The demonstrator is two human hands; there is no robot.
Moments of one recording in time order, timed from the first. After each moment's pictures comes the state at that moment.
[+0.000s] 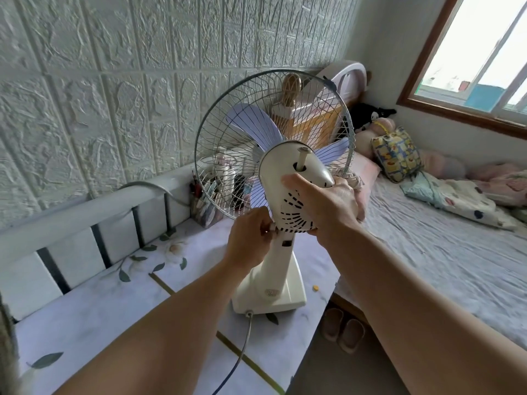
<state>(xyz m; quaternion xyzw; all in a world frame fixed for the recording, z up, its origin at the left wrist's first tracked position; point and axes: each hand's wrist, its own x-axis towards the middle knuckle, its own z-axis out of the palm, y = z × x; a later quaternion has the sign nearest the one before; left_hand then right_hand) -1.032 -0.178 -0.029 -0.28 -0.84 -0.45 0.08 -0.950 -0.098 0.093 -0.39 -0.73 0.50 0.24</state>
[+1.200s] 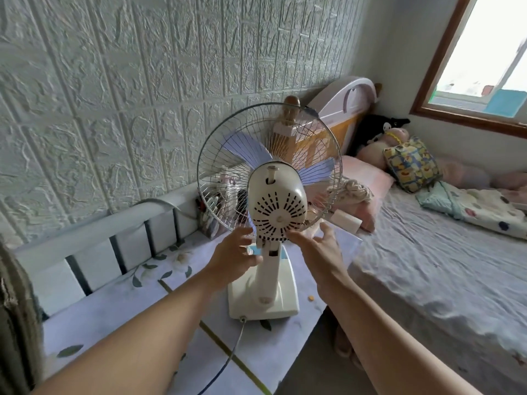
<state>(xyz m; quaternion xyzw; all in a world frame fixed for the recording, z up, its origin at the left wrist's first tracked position) -0.990 -0.203 0.007 -0.16 -0.83 -0.51 -0.15 -0.901 -0.073 0.057 -0.29 -0.72 0.62 0.13</state>
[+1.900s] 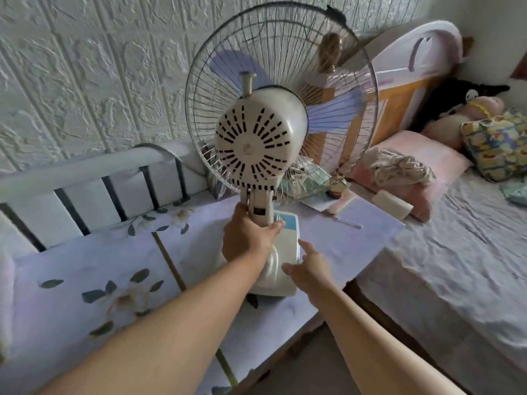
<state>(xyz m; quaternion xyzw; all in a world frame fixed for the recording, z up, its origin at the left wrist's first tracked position) -0.965 -0.097 -0.056 0.14 -0.87 -0.48 0.06 -0.940 0.000 -0.102 -0.25 -0.83 0.49 -0.08</state>
